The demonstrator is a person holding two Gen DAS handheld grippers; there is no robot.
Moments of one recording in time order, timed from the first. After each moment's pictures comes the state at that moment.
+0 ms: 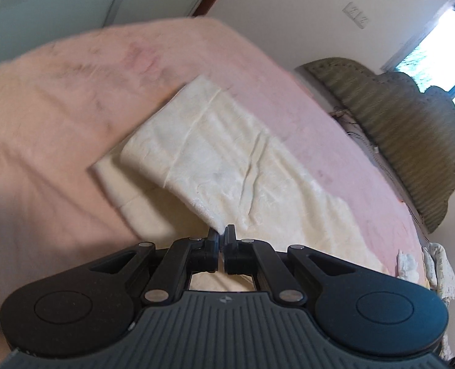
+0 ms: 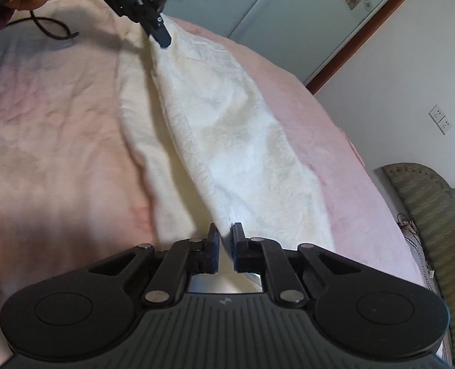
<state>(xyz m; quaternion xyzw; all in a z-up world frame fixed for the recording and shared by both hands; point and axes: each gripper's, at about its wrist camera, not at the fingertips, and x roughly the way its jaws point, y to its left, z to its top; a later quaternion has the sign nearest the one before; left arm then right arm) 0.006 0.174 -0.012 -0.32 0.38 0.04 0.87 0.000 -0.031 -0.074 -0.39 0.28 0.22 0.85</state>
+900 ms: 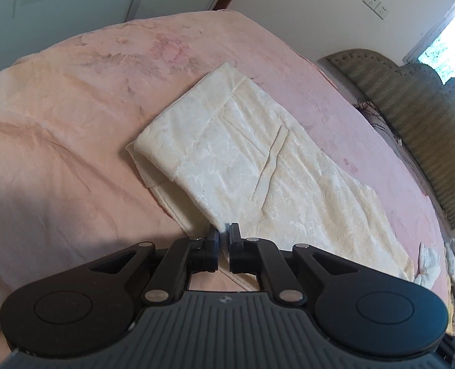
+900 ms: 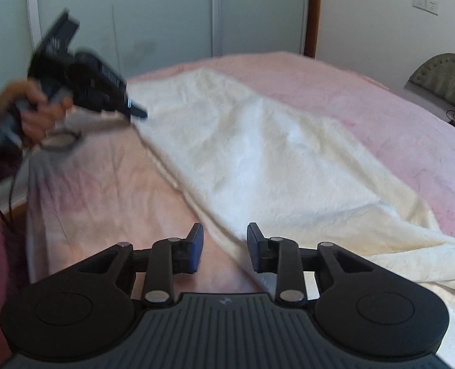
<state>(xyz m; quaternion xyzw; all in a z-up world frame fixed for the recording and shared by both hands) 0.000 0.168 -0.008 -0.27 0.40 0.08 0.87 -0.008 -0.098 -0.035 -0.08 0.33 0.27 0.90</state>
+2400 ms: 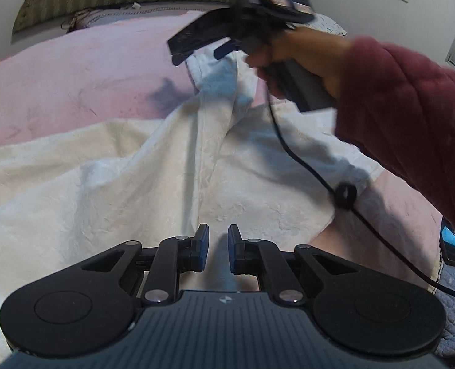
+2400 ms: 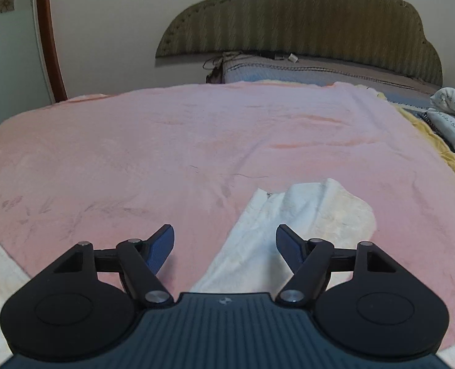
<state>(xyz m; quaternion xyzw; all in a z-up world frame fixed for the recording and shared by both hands) 0.044 -0.191 -0.045 0.10 0.42 -0.37 0.82 0.182 -0.320 -0.026 0.04 0.37 -0.17 0.91</state>
